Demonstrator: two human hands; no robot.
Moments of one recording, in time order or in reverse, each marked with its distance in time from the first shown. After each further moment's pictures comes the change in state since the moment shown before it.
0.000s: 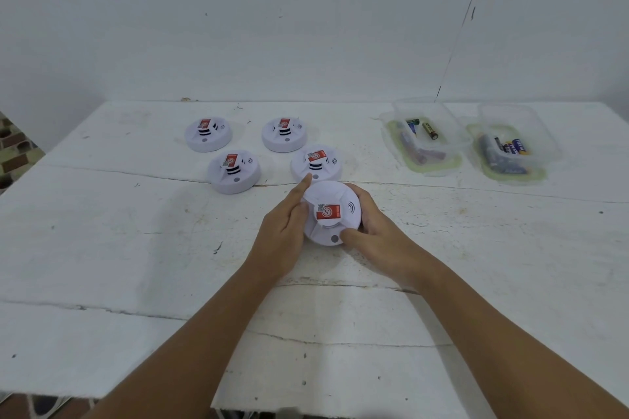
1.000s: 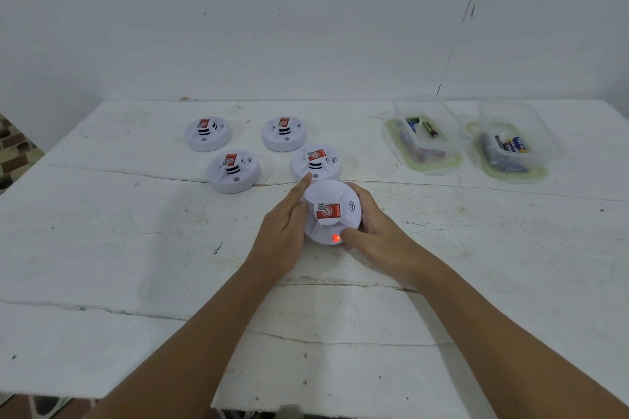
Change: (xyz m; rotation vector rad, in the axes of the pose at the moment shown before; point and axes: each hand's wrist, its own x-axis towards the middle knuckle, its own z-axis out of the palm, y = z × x) left_hand 0.000 0.000 0.000 0.013 0.005 0.004; right_hand 0.002 0.004 -0.001 -0.002 0.005 0.001
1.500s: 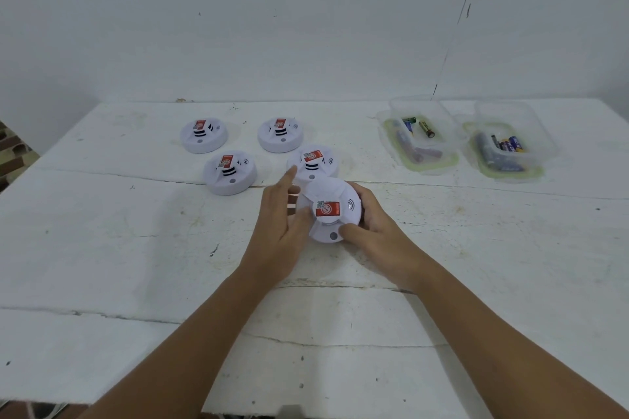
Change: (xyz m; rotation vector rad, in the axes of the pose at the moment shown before) left_hand -0.003 -0.005 -0.001 0.125 0.046 0.172; right_hand 0.000 0.002 0.002 0.146 0.067 0.012
